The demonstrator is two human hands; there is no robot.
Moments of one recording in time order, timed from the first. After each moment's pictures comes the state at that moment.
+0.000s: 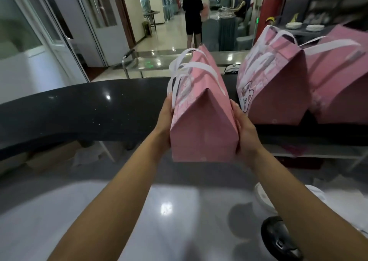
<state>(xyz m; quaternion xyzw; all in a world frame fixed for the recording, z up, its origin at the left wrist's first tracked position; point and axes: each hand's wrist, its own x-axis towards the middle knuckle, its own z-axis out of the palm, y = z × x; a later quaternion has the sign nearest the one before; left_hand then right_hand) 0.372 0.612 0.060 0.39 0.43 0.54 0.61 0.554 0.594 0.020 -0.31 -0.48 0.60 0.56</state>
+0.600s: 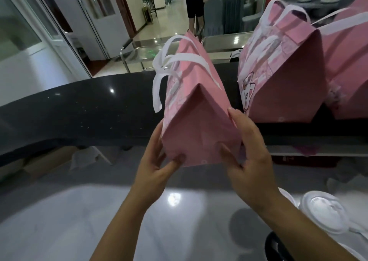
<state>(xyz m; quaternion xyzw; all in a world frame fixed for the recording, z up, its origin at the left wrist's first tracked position) 0.362 0.553 -0.008 0.58 0.46 0.52 0.42 0.568 0.561 -0.009 -0.43 -0.68 0.18 0.57</state>
